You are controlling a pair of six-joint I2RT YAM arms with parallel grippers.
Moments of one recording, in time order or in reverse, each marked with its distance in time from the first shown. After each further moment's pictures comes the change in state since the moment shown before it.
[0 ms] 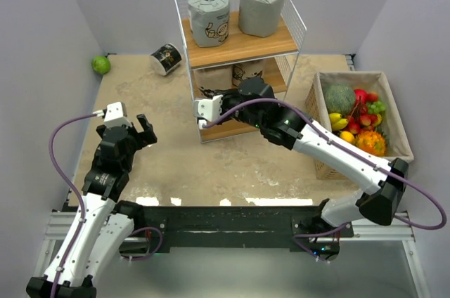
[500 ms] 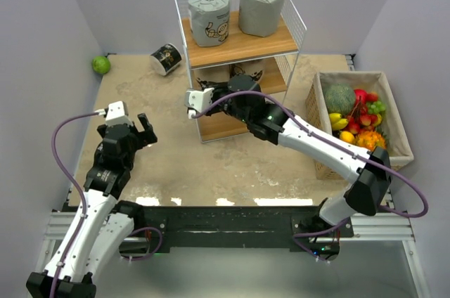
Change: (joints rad) left arm 0.000 0.030 0.000 0.000 -0.018 -0.002; right arm -0.019 0.126 -0.003 0.209 0.048 0.018
